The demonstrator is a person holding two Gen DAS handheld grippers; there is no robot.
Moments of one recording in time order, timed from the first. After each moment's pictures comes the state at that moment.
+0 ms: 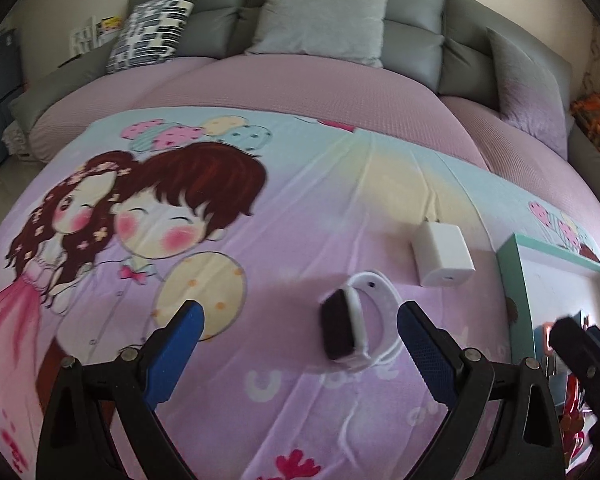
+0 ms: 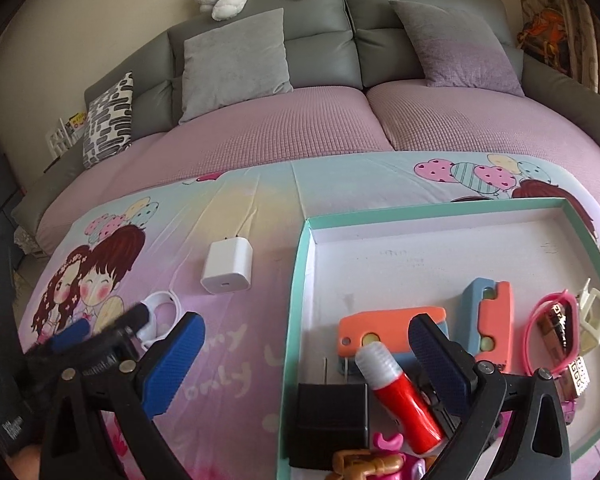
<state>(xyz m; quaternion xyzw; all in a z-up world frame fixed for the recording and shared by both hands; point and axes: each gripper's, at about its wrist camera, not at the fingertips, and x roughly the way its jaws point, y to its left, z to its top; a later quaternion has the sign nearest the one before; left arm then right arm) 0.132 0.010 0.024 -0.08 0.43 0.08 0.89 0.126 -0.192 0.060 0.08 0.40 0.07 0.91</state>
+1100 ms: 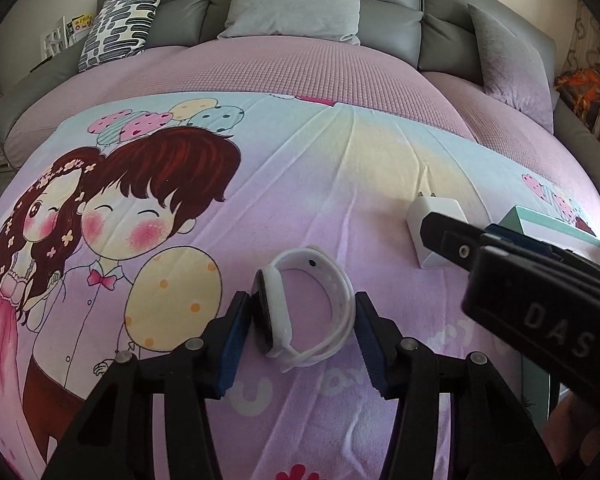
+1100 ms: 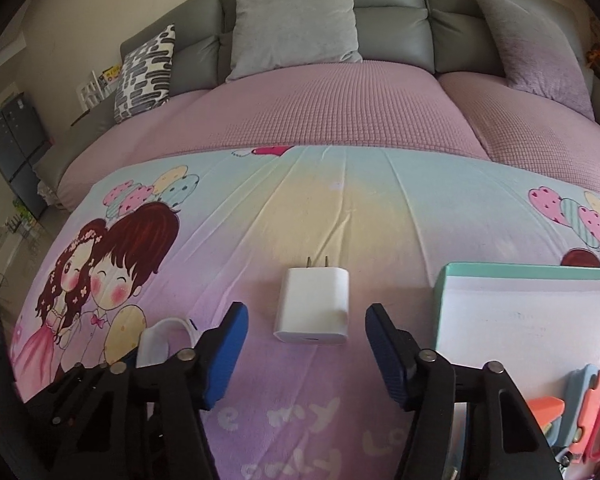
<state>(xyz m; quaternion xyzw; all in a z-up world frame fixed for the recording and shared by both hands) 0.143 0.020 0.015 -0.07 0.46 0.04 0.88 0.196 -0.108 0.035 0.02 0.45 0.15 0.88</state>
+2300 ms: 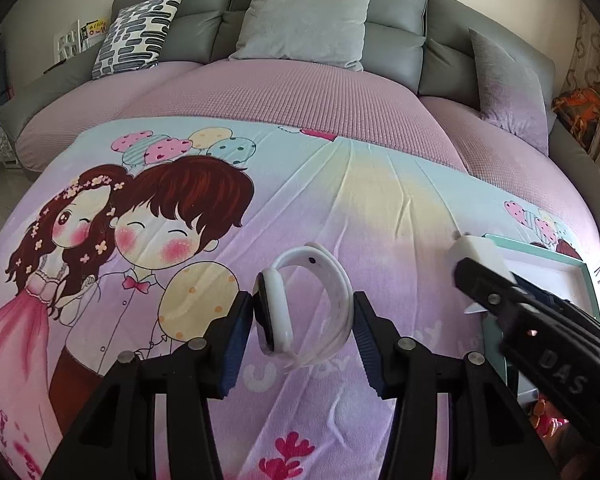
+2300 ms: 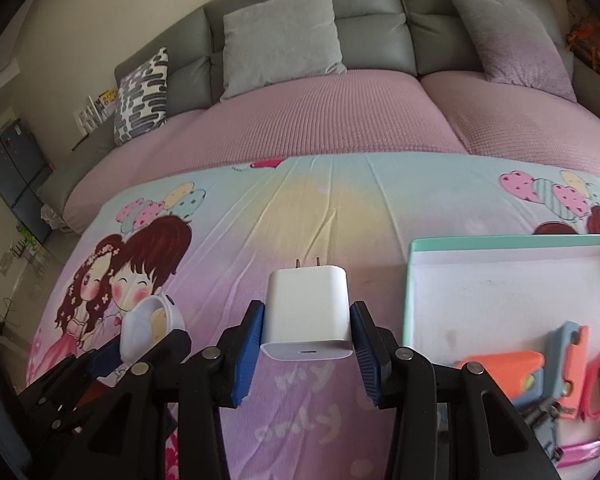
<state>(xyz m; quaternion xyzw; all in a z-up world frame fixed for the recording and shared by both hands) 0.122 0.013 0.058 -0.08 0.43 0.05 0.90 0.152 -0.144 0.072 0.07 0.42 0.13 0.89</state>
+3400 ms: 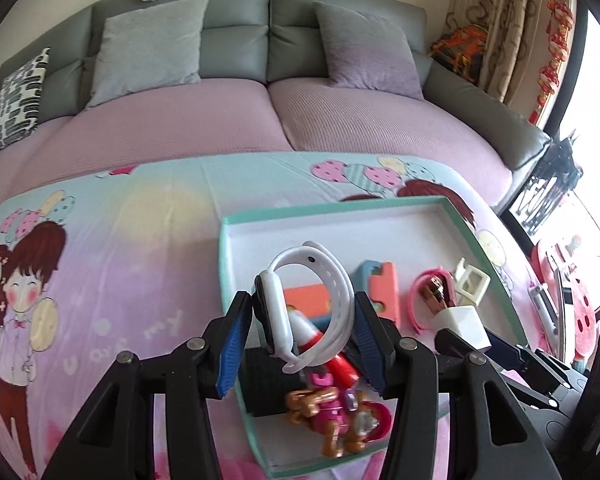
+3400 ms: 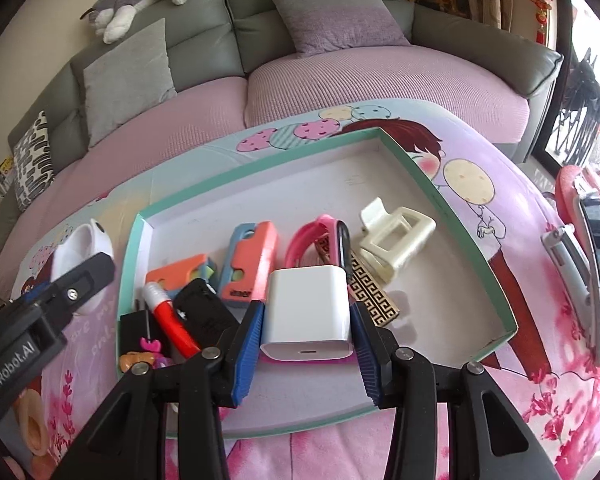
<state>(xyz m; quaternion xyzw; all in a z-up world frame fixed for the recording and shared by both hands) 0.101 -0.174 0.094 -0.01 0.43 -0.14 0.89 0.057 -0.336 0.067 0.13 0.45 -0.07 0.88</state>
